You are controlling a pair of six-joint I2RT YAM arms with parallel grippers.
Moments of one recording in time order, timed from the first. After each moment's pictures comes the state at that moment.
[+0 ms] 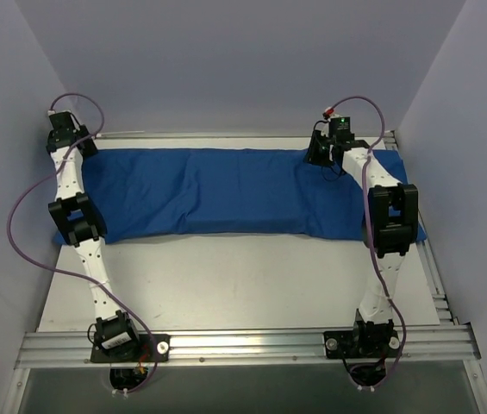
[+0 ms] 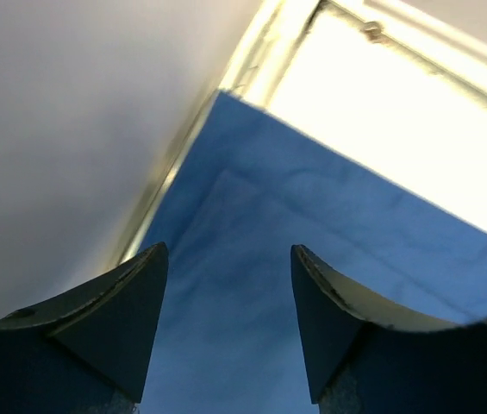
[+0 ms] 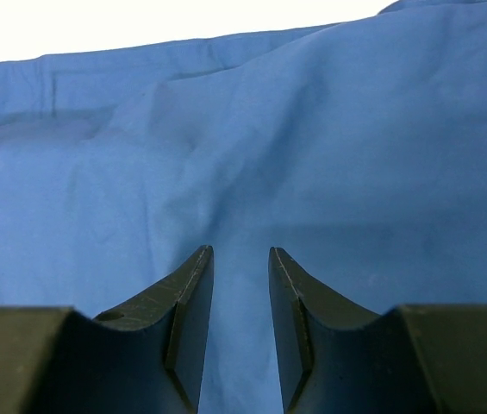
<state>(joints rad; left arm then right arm) 0.34 2.74 2.71 -0.70 -0.11 -0.14 0.10 2.10 1.69 -0.35 -0.17 0.29</state>
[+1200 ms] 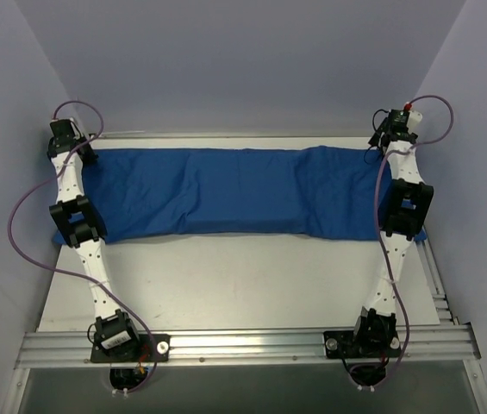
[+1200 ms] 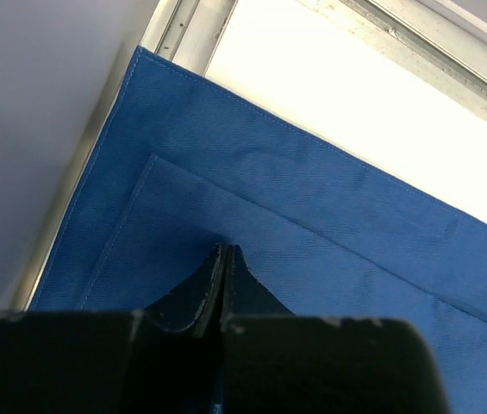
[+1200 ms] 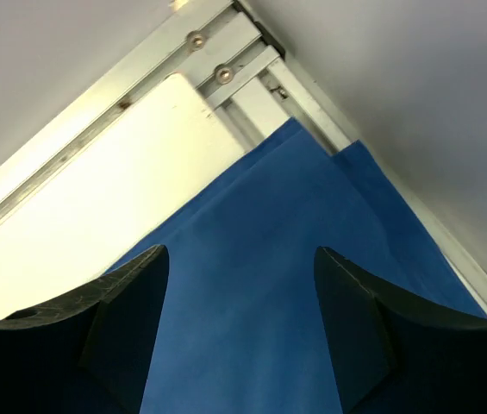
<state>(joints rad) 0.36 2.83 2.78 -0.71 0.09 -0.22 -0.25 2.53 2.27 -0.44 0.25 0.36</state>
